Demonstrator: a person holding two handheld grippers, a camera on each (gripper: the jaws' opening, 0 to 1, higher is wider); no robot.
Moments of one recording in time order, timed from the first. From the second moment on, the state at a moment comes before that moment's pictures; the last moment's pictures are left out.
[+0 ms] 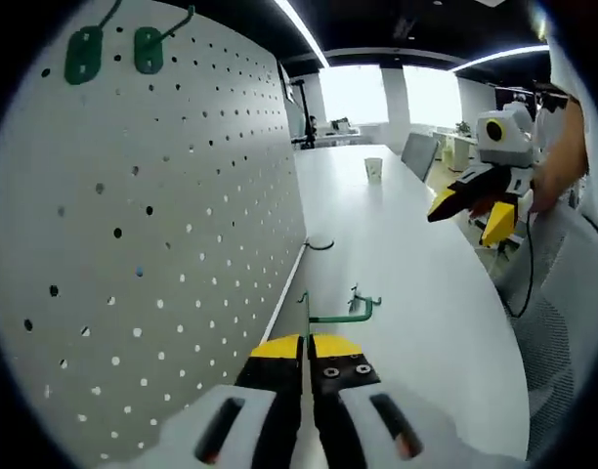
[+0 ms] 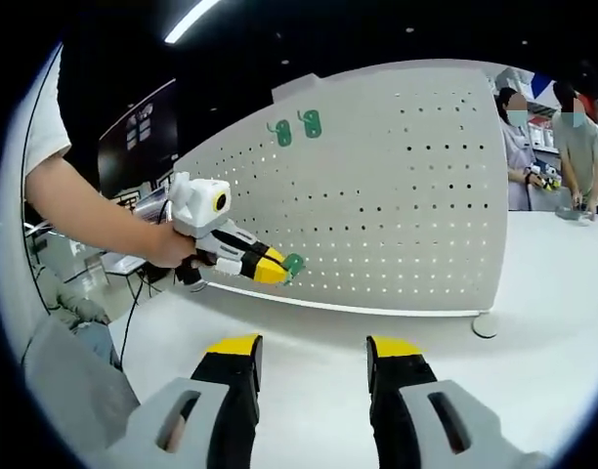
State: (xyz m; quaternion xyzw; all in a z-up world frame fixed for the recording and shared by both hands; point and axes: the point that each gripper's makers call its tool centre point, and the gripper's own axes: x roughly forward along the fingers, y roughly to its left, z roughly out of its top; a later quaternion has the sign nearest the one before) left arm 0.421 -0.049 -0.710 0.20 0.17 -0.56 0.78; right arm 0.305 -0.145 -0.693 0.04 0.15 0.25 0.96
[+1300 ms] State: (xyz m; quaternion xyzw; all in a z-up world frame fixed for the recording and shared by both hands) left arm 0.356 -0.009 -0.626 0.01 0.04 -0.48 0.88; right arm 0.297 -0.123 -0.673 0.04 0.12 0.29 0.95
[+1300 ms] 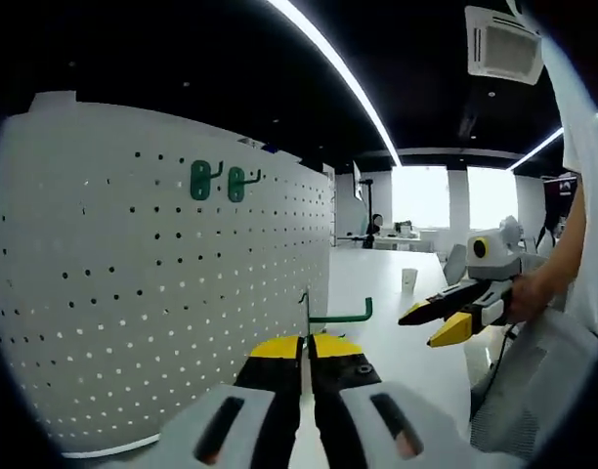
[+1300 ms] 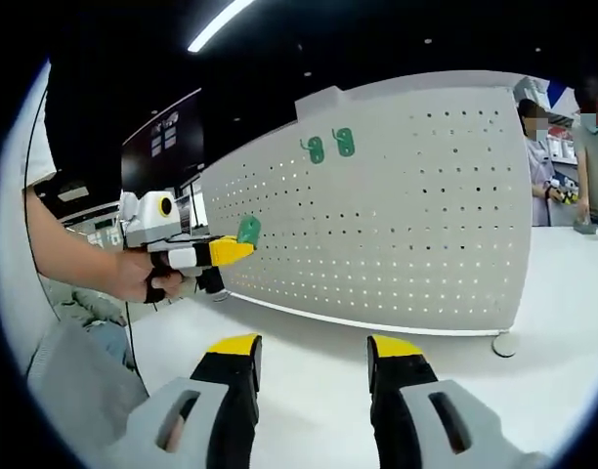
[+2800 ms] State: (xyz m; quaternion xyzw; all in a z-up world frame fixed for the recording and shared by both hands) left arm 0.348 -0.006 -0.619 -0.01 0.03 -0.45 0.89; right arm 0.300 -0.078 -0.608 0.12 0.02 0.36 0.93
